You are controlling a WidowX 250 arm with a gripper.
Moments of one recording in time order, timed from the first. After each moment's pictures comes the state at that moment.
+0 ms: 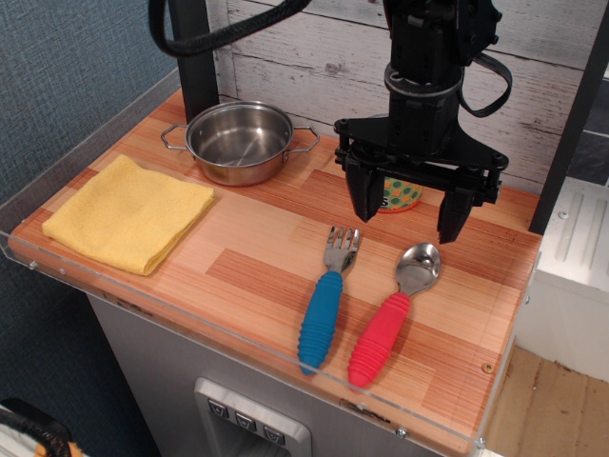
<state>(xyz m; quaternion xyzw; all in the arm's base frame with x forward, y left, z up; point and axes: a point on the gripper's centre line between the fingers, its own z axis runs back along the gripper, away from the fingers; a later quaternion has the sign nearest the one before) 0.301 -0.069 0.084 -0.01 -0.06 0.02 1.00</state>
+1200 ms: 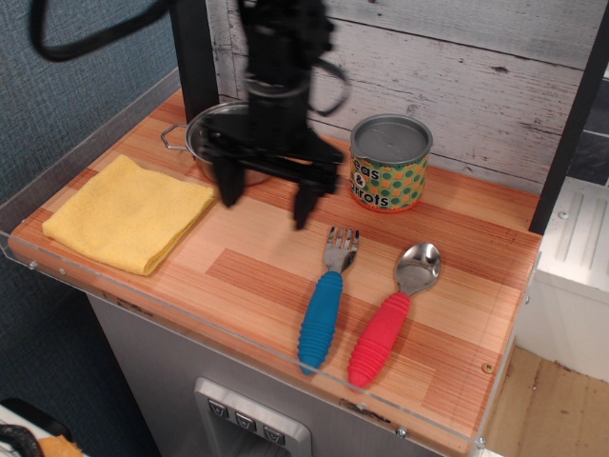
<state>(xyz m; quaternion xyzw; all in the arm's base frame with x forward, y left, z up) 0.281 0.050 0.065 0.06 -0.03 0.09 0.99</state>
